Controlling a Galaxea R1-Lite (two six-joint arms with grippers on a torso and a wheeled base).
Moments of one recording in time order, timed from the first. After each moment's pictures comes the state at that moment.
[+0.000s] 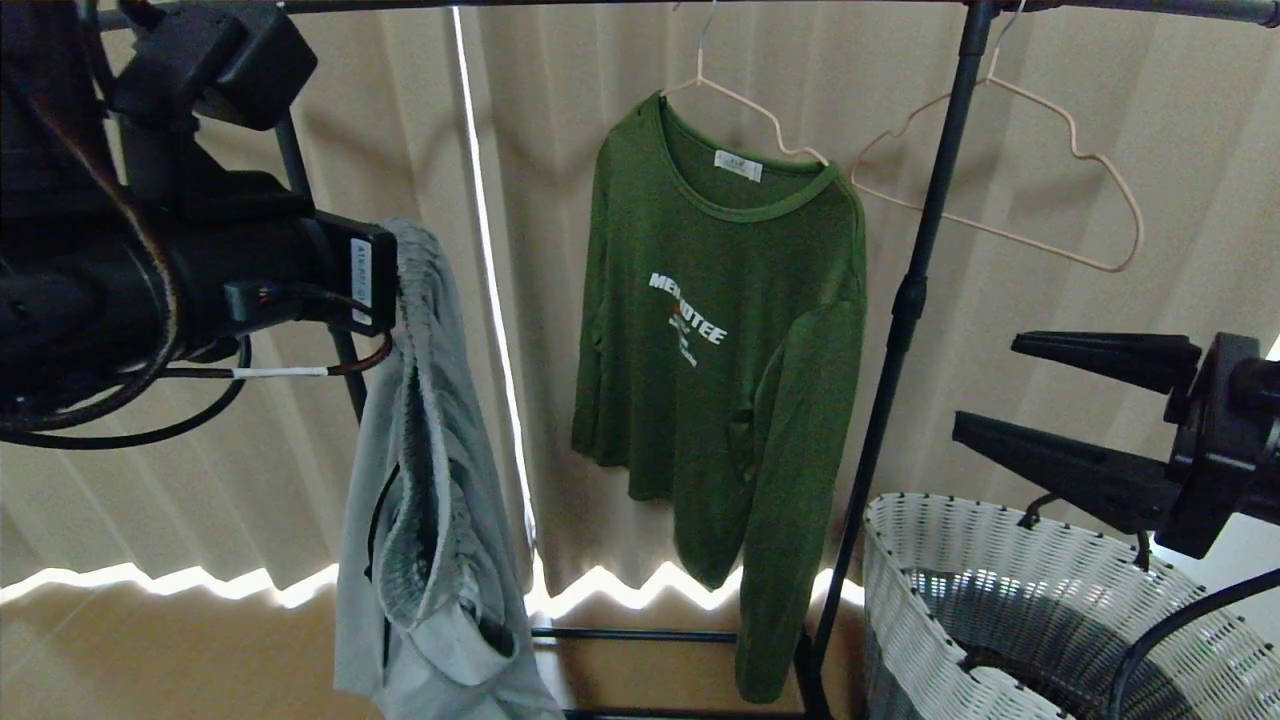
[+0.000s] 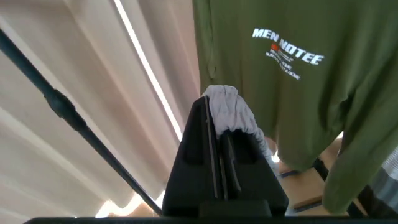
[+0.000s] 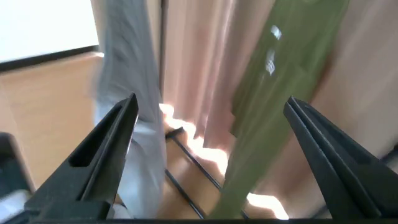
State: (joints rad) left arm -0.49 1.42 -1.14 -0.13 0.27 0.20; right arm 0.37 1.18 -0.68 -0.33 0.33 -0.11
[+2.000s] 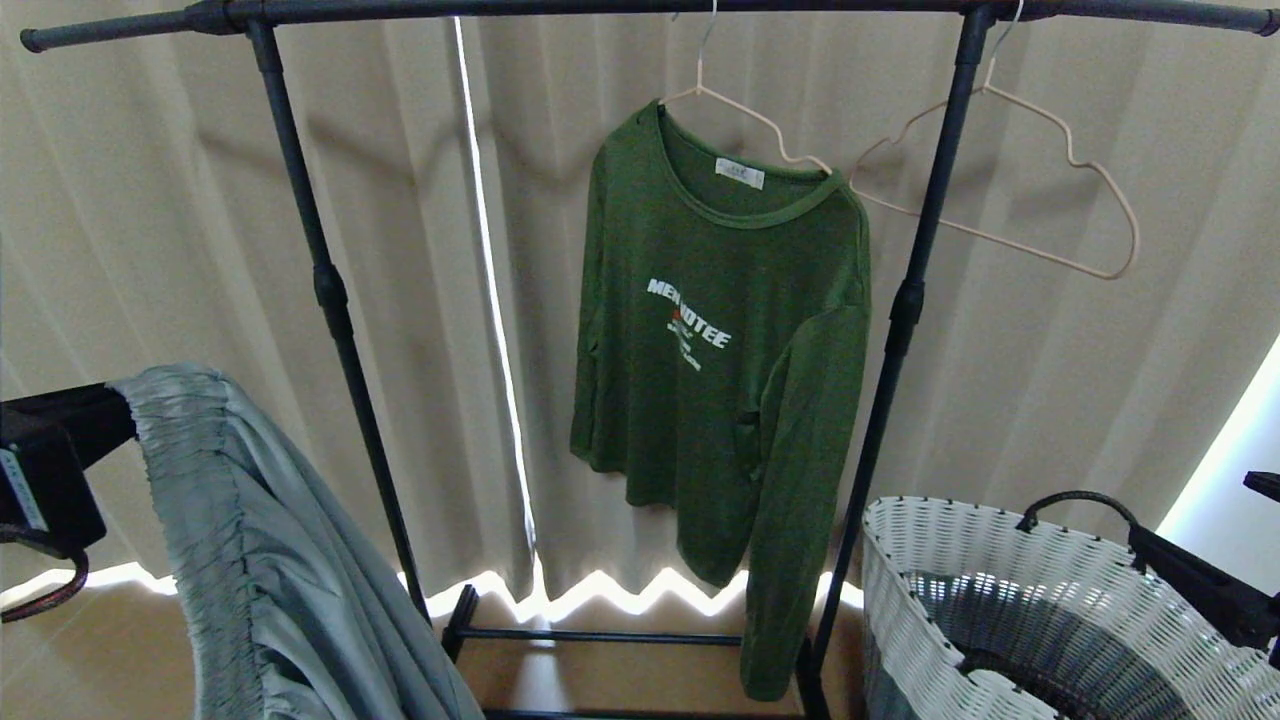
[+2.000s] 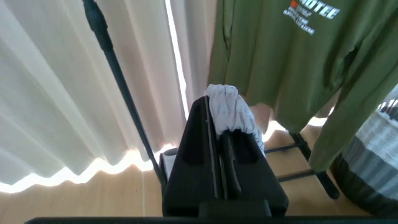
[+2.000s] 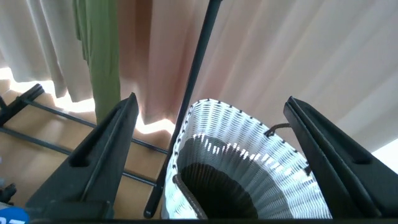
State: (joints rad) left arm -0.24 0.99 -0.71 -0.10 0.04 0.08; right arm -0.13 0.96 -0.28 -0.45 0.28 -0.24
